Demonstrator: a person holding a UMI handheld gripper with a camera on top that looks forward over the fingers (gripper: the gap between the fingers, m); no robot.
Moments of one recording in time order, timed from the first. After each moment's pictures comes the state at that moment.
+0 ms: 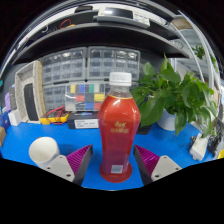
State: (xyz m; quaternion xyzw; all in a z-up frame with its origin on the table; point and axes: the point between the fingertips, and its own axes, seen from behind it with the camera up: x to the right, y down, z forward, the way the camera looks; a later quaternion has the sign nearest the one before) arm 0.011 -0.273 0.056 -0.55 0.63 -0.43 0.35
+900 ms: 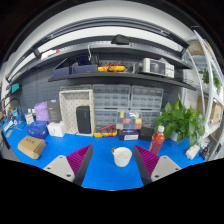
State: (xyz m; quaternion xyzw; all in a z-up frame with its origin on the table) arm -0.167 -0.046 0.249 -0.58 0.57 -0.41 0.40
